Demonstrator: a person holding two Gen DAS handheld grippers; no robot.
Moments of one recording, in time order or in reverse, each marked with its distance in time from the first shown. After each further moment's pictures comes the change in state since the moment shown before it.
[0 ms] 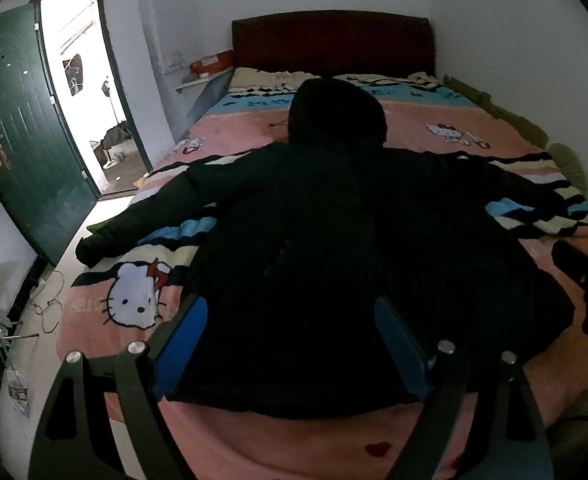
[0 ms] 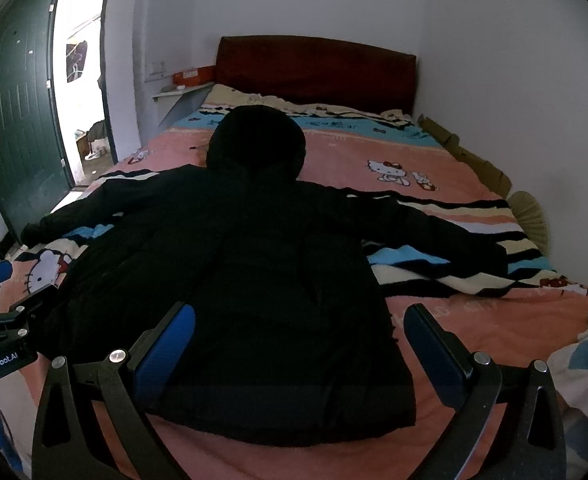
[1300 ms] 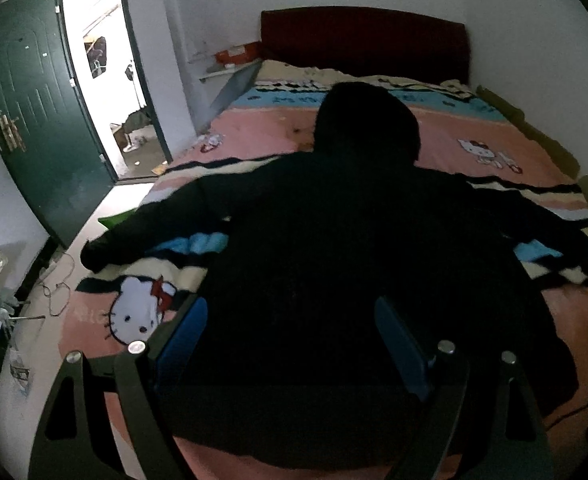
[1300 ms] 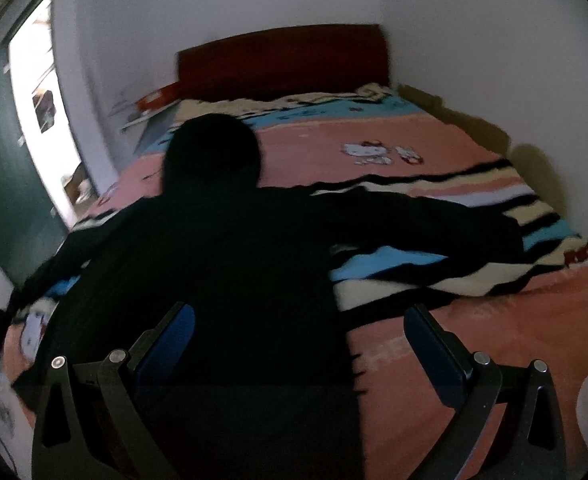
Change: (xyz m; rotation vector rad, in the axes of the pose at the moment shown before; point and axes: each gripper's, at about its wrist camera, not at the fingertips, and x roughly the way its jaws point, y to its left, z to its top) left arm 0.036 0.000 0.060 -0.090 0.030 0.076; right arm 0.093 -0.113 0.030 0.222 0.034 0.035
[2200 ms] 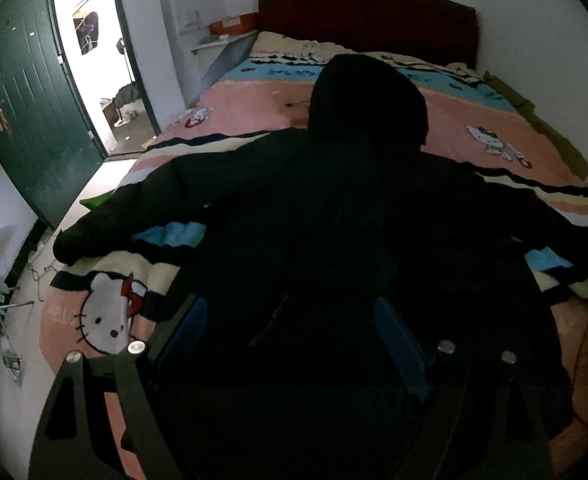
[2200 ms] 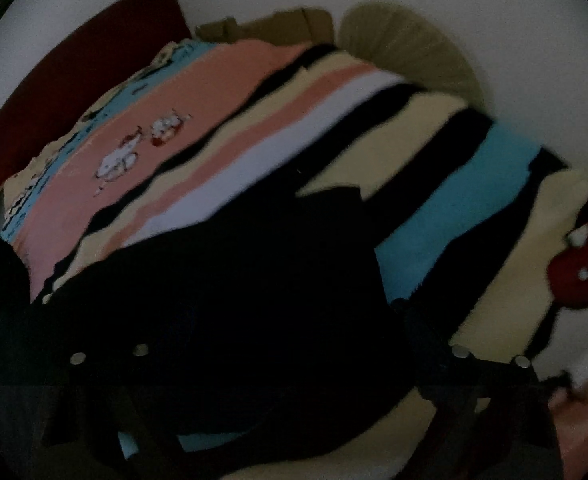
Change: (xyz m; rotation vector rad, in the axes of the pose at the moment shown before) left arm 0.062 -0.008 0.024 -0.024 0.110 -0.029; right arm 0.225 -0.344 0.070 0.484 0.203 -0.312
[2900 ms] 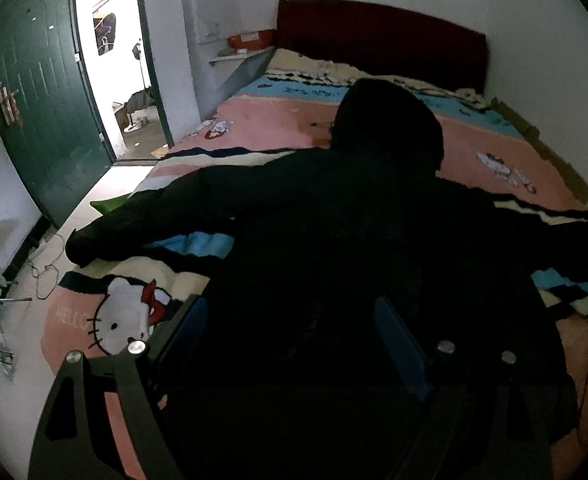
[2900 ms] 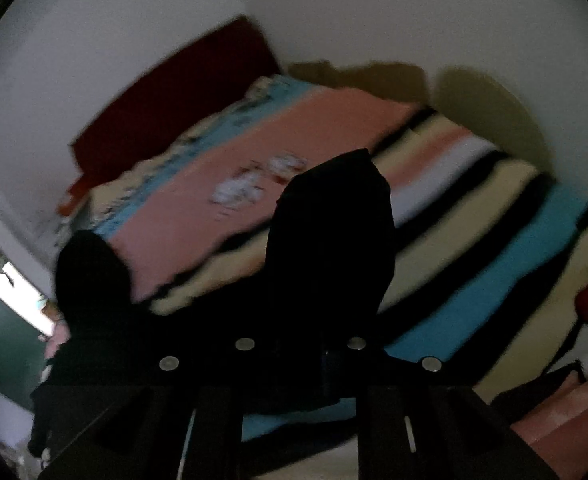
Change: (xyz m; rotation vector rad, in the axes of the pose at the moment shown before) left arm -0.014 0.050 -0.008 -0.059 -0.082 -0.011; right arm -0.109 0.067 -0.008 -0.112 -0.147 0.348
